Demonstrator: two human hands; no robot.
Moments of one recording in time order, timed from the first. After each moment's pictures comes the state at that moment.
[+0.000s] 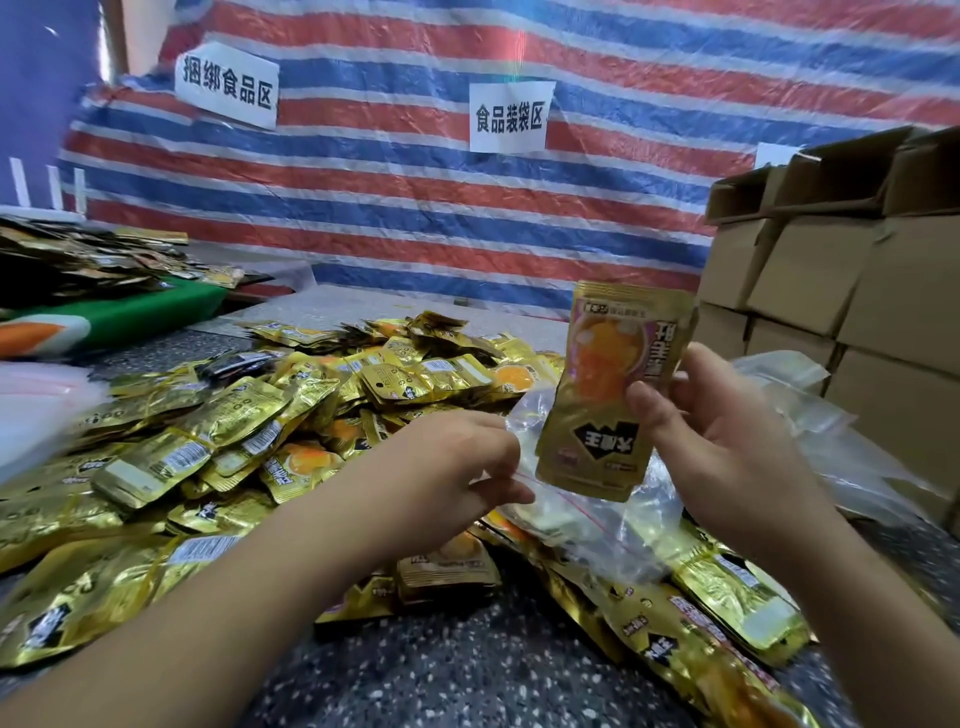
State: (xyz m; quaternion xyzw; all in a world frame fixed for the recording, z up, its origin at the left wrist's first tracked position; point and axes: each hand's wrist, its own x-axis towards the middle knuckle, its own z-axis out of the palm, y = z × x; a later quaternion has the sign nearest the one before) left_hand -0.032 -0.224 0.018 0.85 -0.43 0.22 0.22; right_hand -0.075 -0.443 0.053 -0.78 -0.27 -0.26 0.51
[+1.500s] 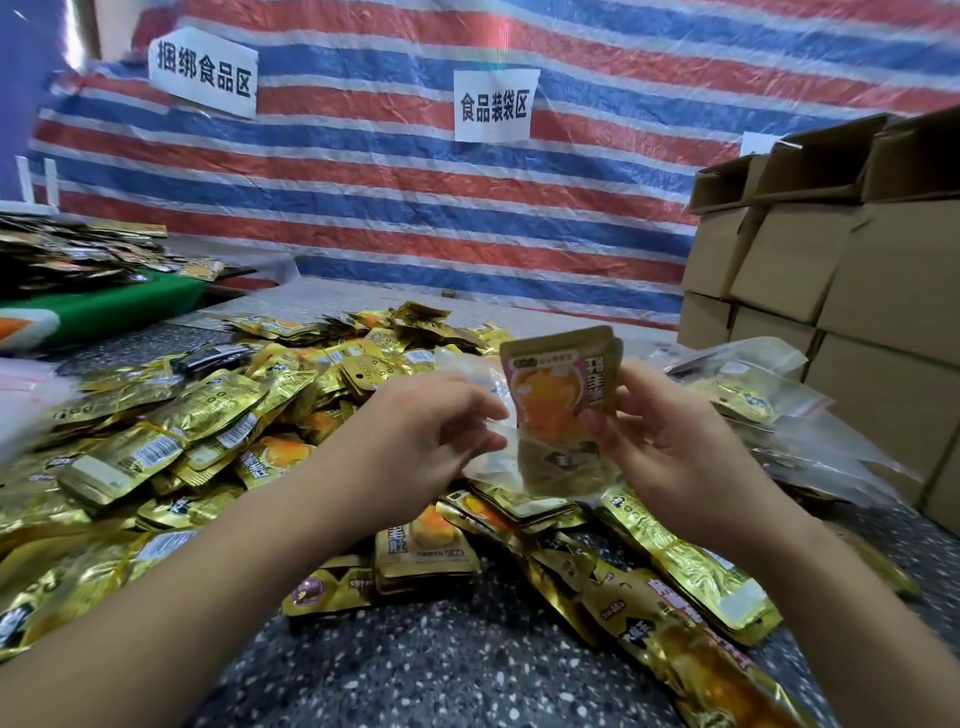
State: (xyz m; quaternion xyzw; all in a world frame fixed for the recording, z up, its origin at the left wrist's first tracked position) left_hand -0.038 -0.226 0.025 0.82 -0.36 0.26 0.35; right_hand -0.065 -0.455 0.042 -0.84 -0.30 -0.20 0.41
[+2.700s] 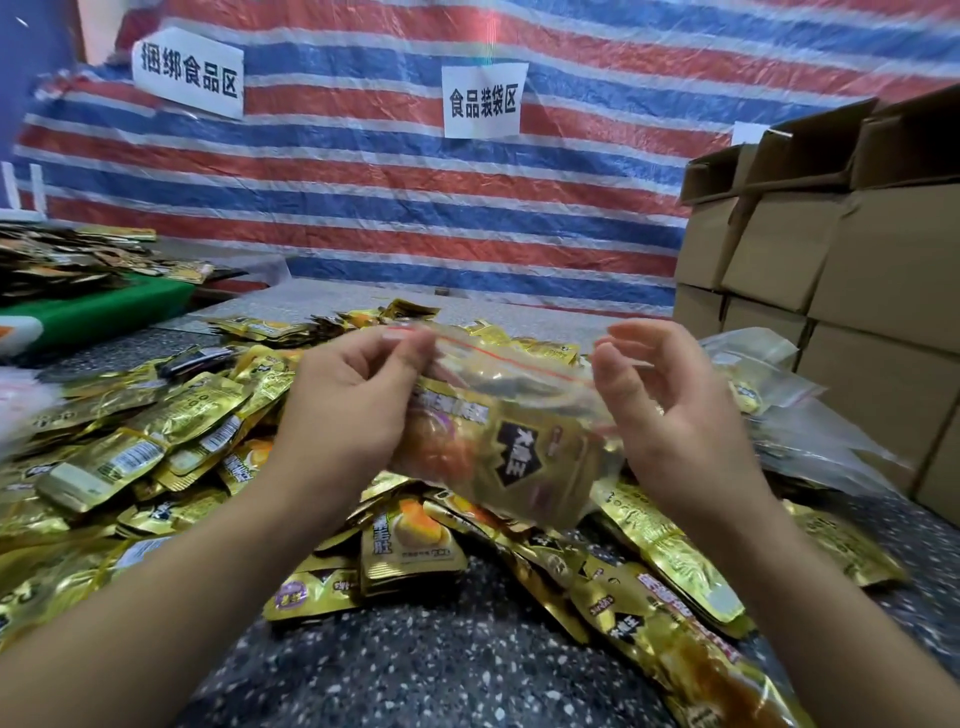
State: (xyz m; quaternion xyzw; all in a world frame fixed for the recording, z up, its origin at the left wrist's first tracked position) left_hand -0.045 -0.235 0.034 0.63 -0.13 0.21 0.73; right_hand -0.069 -0.445 0.042 -0.80 -0.14 -0.31 0.49
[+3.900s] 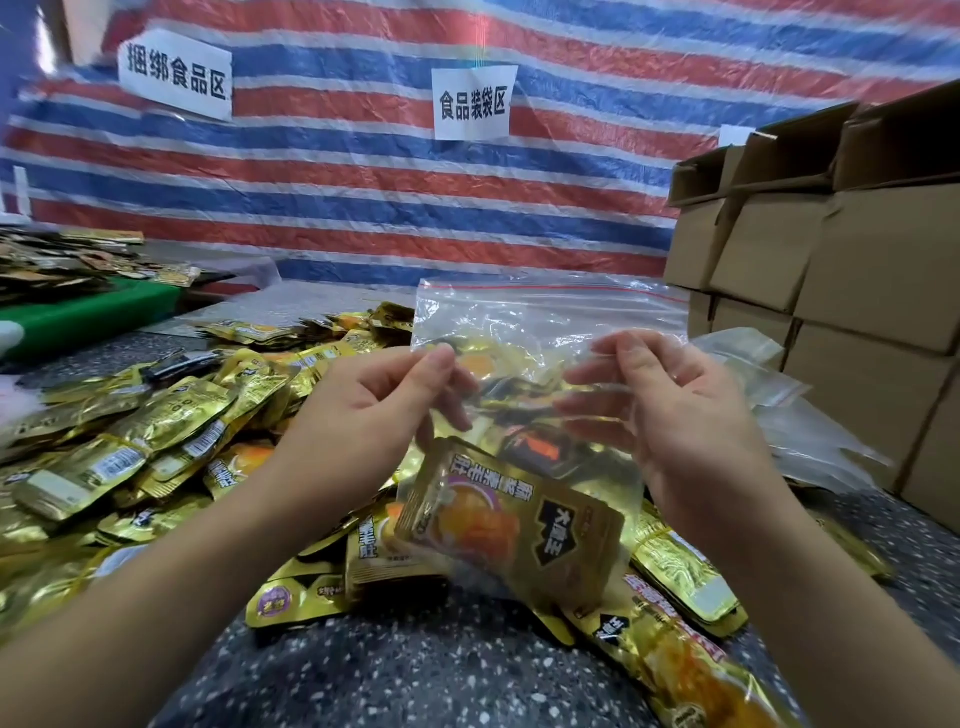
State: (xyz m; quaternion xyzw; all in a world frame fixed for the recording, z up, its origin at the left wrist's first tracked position) left_hand -0.048 -0.235 0.035 0.71 -0.28 0.16 0.63; right_hand -0.067 -0.449 0.054 -0.65 -0.14 -0.20 0.72
